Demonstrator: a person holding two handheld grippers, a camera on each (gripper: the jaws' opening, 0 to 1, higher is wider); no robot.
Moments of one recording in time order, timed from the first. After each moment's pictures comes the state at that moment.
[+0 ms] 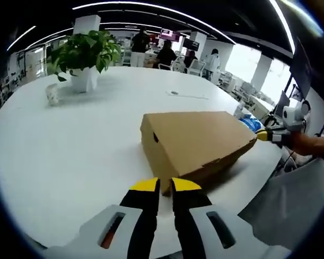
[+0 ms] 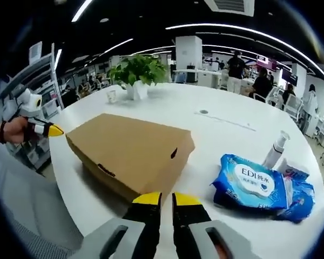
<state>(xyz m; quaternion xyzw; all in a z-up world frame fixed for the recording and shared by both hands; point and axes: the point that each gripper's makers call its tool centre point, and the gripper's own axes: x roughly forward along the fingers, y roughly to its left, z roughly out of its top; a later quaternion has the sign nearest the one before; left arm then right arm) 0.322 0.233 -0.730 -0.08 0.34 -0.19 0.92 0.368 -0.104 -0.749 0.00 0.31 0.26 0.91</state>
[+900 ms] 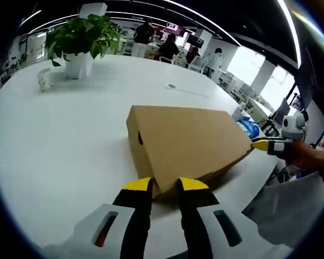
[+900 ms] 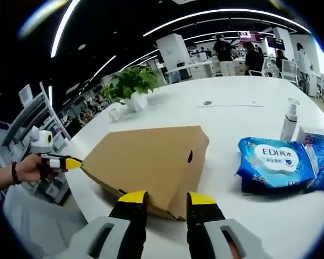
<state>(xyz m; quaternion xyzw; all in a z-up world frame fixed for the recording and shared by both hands) 0.332 0.194 -0.756 -0.10 0.39 -0.20 0.89 0.361 -0.074 -0.764 0.08 0.35 0.28 0.89</state>
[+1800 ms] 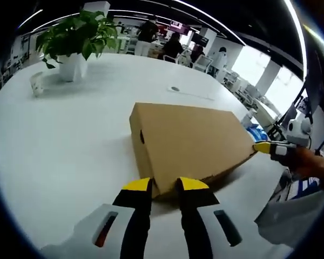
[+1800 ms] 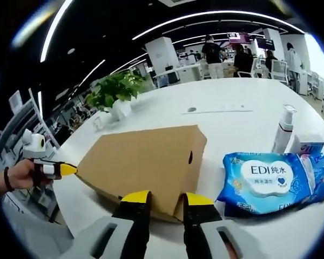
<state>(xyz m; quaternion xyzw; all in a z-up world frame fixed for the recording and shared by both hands) 0.397 0.165 -0.759 -0.11 0.39 -0.19 0.89 0.415 -0.096 -0.761 0.10 0.34 0.22 0.91</state>
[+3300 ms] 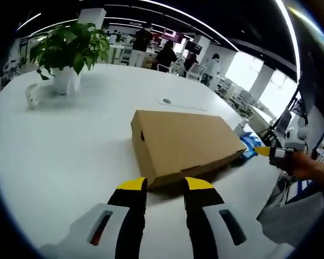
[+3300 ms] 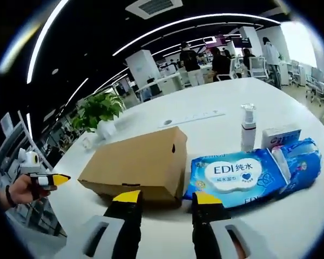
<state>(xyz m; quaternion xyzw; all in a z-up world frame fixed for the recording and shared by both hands) 0.389 0.156 -0.723 -0.10 0.35 -0.20 0.91 0.404 -0.164 -0.743 0.14 0.32 0.16 0.92</state>
